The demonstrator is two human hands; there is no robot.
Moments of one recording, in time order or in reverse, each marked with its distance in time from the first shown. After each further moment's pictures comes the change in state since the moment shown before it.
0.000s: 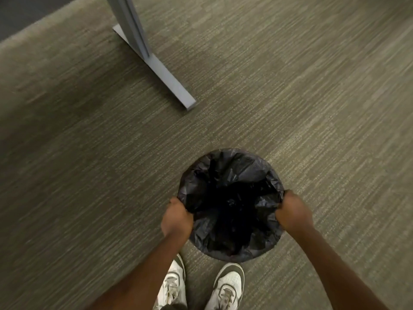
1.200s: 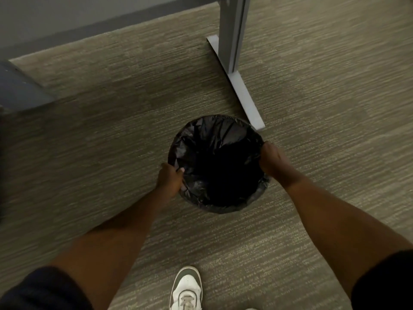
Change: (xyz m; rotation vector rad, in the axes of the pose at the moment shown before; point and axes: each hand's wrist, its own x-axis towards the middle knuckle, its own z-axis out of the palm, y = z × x) left_hand 0.161 -0.094 -0.146 -0.493 0.109 -0.250; right_hand 0.121 -0.319 0.034 -0.287 0.031 -0.563
